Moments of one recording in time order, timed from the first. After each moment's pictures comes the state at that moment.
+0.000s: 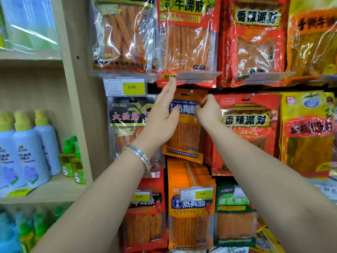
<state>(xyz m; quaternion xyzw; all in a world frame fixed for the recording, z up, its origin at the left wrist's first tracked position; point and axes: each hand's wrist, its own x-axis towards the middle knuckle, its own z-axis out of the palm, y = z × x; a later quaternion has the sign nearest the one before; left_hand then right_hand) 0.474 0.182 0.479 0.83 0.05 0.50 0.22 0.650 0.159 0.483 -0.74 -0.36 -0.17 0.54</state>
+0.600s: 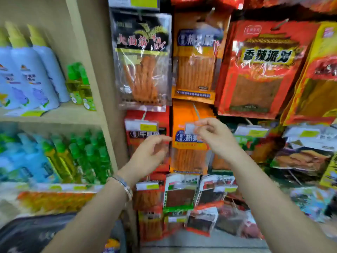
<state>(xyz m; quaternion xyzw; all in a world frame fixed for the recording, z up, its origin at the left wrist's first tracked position) 0.386 0.150 0.272 0.85 0.21 0.33 0.36 0.555 0.037 0.324 -0.69 -0.45 0.16 0.54</state>
